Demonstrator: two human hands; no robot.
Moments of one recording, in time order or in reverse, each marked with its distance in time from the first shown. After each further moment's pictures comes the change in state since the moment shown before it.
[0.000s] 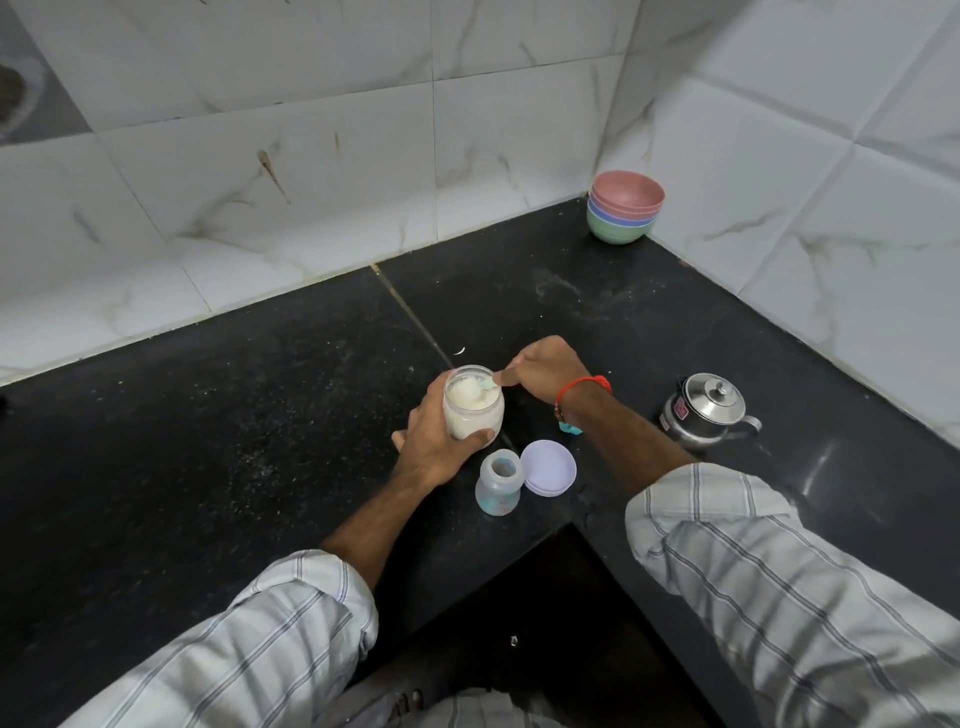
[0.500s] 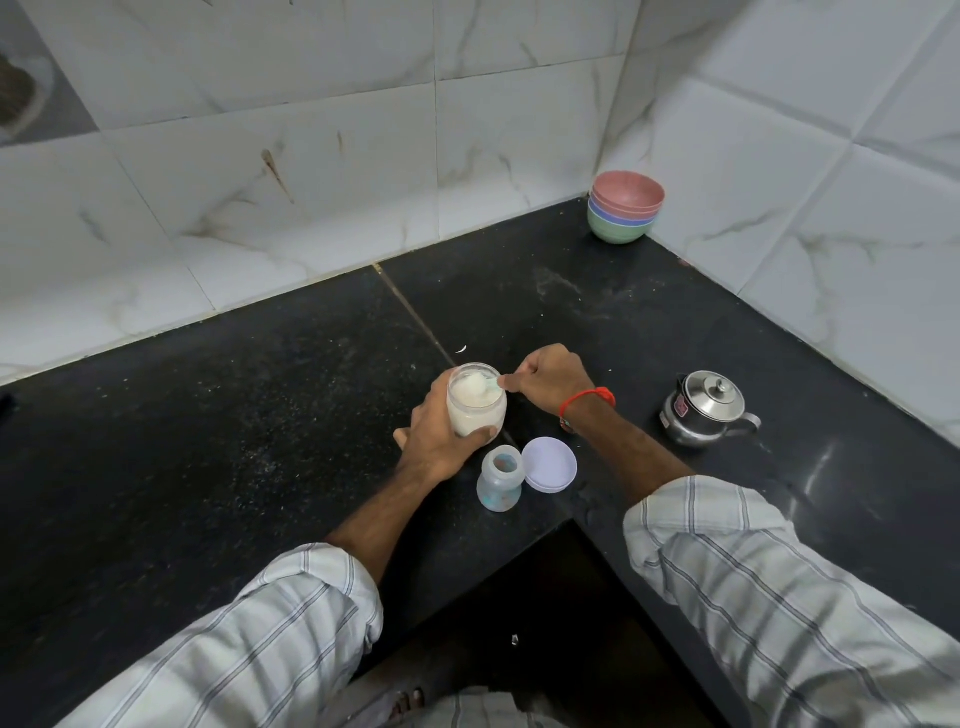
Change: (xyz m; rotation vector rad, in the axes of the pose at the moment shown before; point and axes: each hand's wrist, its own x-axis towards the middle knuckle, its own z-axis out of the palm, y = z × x) left_hand 0.001 0.000 0.002 0.013 0.011 -0.006; right_hand -0.012 0.010 0.002 -0.045 0.037 -0.064
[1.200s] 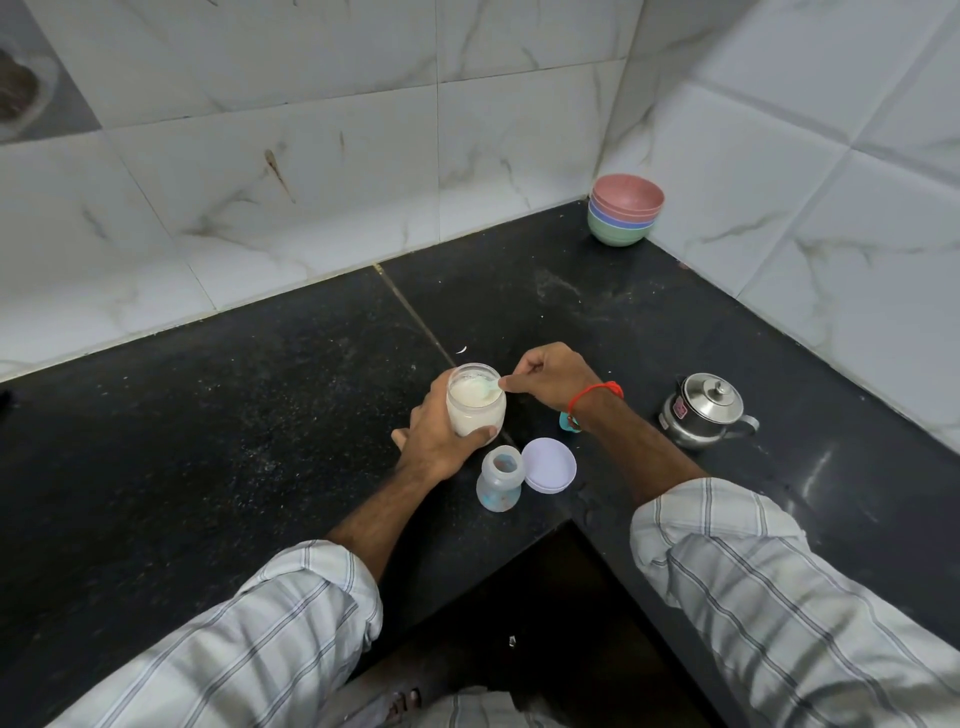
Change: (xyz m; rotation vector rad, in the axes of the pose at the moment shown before) left_hand 0.001 0.002 -0.001 -0.015 -0.017 -0.025; right_hand 0.005 0.006 -0.007 -0.008 -0.082 -0.087
